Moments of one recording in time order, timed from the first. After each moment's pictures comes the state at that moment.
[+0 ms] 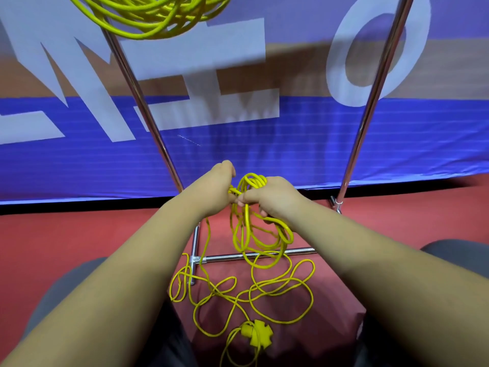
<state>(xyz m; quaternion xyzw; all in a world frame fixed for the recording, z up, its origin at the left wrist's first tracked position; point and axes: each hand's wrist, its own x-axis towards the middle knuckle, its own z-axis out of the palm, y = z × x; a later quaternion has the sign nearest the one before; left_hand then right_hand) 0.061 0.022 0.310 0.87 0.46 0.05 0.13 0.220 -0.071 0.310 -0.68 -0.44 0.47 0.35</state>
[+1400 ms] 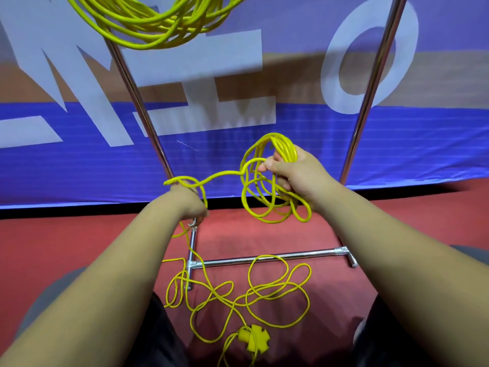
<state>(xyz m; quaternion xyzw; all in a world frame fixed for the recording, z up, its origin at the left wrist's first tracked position) 0.026 0.018 0.335 0.76 0.61 -0.20 0.13 0.272 -0.074 0.337 -0.52 -0.47 0.46 0.55</state>
